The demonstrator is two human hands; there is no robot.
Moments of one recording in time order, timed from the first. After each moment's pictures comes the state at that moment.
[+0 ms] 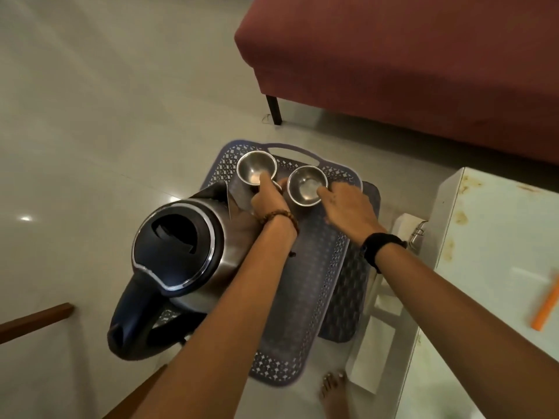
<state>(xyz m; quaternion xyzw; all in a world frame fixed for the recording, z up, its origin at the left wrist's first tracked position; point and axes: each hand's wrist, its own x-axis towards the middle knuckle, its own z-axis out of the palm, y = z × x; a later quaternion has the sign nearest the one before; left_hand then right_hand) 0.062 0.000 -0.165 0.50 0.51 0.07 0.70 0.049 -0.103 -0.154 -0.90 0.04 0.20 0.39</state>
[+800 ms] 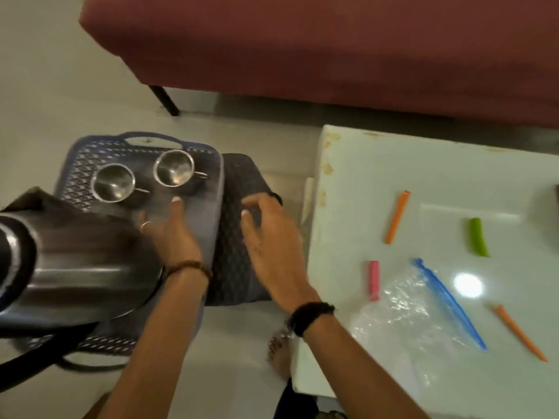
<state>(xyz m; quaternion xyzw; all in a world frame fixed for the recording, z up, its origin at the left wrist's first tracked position) -0.032 -0.069 -0.127 0.68 0.43 0.09 0.58 -0.077 -0.175 -0.115 -0.86 0.10 0.03 0.50</state>
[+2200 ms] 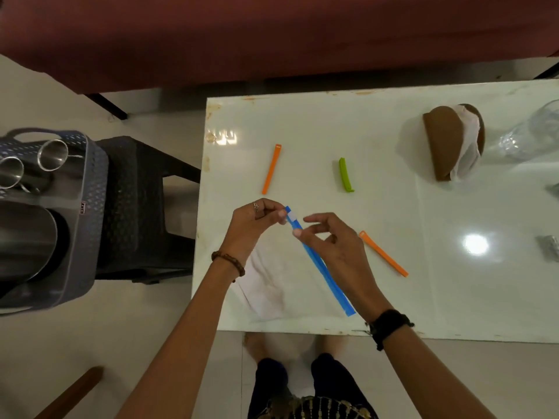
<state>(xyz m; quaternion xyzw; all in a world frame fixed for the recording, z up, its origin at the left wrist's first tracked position) -0.182 -0.337 -0.145 0.76 -0.01 -0.28 0.59 -0.276 -0.472 -0.122 -0.71 0.28 0.06 0.64</state>
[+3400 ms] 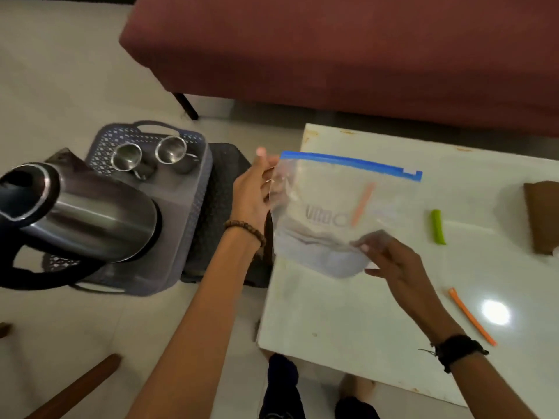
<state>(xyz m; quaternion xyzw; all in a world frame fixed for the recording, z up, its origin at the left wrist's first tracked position) -0.084 -0.210 -0.076 0.60 0.24 -0.14 0.75 -0.212 -0.404 -0.125 -0.75 0.15 0.10 0.63</state>
